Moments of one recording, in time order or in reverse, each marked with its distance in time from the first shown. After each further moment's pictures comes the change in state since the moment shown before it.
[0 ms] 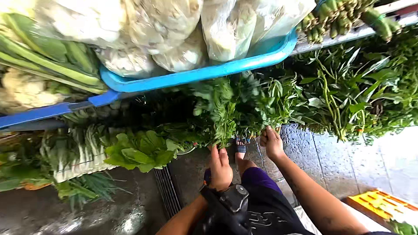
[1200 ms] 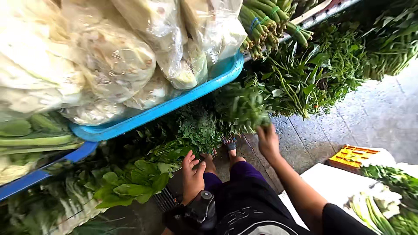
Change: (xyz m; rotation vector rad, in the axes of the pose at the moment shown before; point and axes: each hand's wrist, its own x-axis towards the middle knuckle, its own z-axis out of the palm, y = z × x) left_hand 0.026 0.072 -0.070 0.212 -0.164 -0.254; right_hand -0.063 -0.068 0.004 -0.756 0.402 -0.205
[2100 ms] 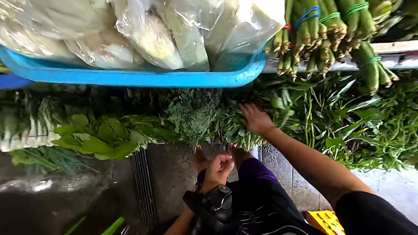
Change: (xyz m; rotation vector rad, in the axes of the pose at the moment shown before) left_hand 0.009 -0.036 0.205 -0.328 -0.006 -0.002; right_hand 0.229 0.049 0.063 -0.733 -0.685 -0.929
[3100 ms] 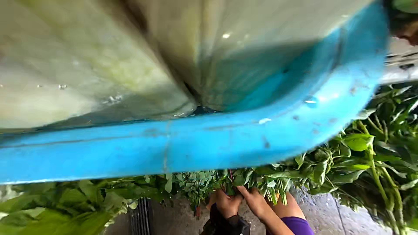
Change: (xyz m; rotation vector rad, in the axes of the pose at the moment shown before) left_hand 0.138 -0.132 -0.017 0.489 0.263 -0.258; right_hand -0.052 -0.098 0.128 1.125 -0.286 0.910
